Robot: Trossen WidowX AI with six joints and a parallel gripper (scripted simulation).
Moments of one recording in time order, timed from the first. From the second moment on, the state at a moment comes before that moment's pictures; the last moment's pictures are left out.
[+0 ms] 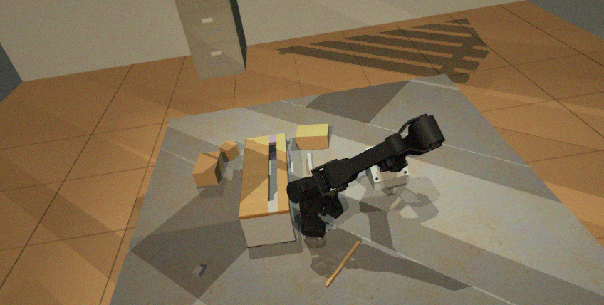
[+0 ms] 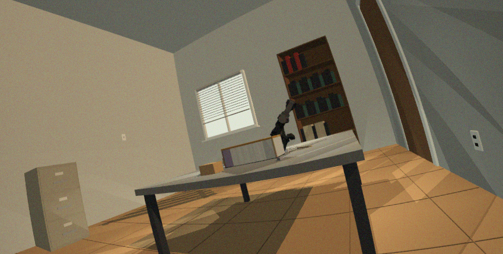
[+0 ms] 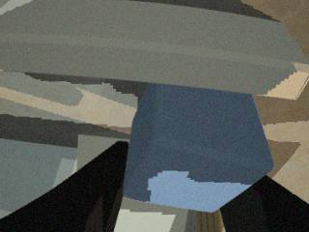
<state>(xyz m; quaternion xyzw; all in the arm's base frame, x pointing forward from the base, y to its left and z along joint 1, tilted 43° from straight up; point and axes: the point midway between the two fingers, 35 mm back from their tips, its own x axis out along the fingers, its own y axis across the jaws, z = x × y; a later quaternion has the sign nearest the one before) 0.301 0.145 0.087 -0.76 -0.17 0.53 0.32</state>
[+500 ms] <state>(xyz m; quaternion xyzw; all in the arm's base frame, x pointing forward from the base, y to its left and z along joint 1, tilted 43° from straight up) 0.302 0.109 0.126 -0.74 -0.14 0.54 0.37</state>
